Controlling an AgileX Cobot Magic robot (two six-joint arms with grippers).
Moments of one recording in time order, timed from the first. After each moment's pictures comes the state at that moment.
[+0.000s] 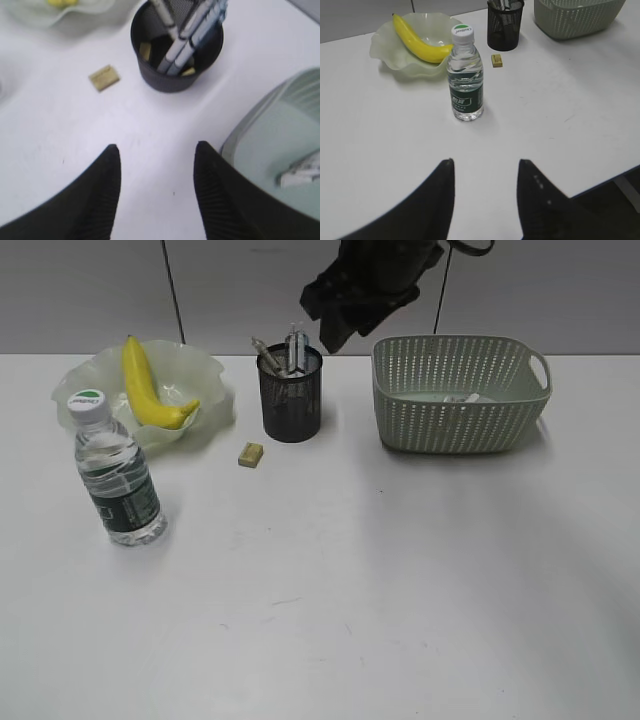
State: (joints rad) left arm -0.54 0.04 -0.54 0.11 1.05 -0.14; right arm 0.56 2.10 -1.97 0.08 1.00 -0.19
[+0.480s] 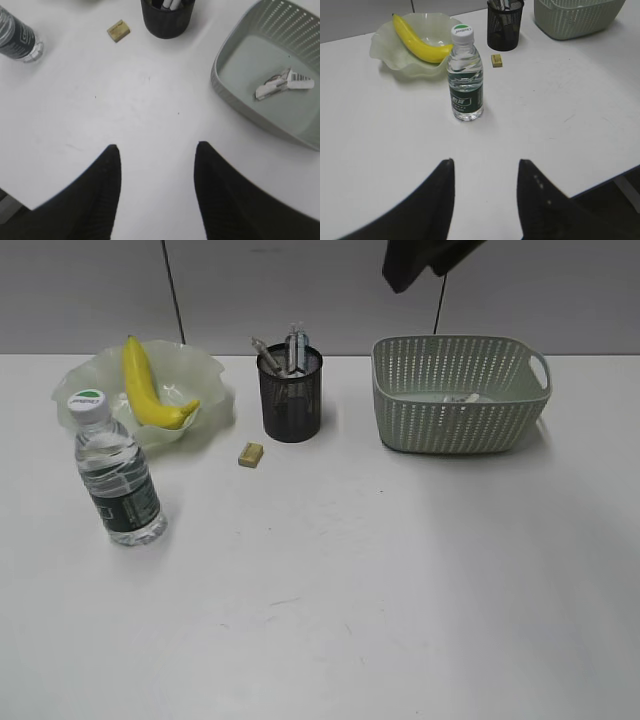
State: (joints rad) left arm -0.54 0.04 -0.54 0.11 1.05 -0.14; right arm 0.56 1.79 -1.86 0.07 1.21 -0.08
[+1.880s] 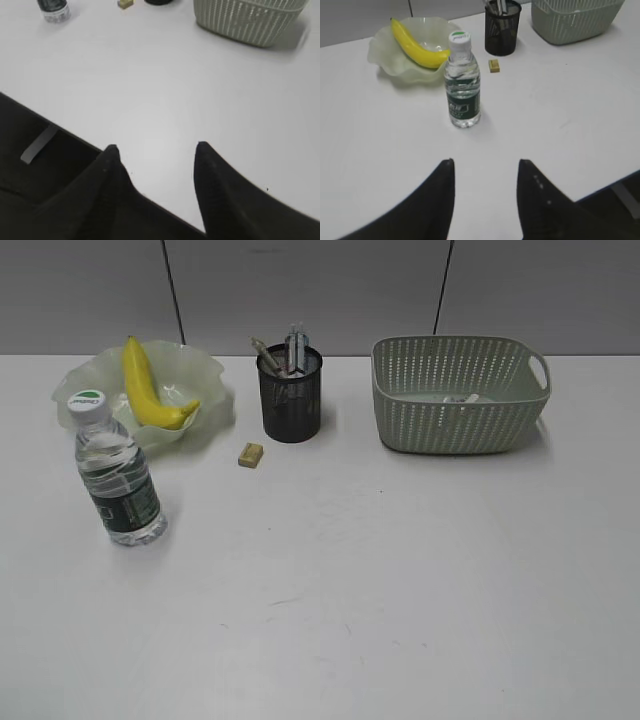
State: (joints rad) left arm -0.54 0.06 -0.54 0.11 1.04 -0.14; right arm 0.56 0.04 -0.51 0.04 1.05 0.00
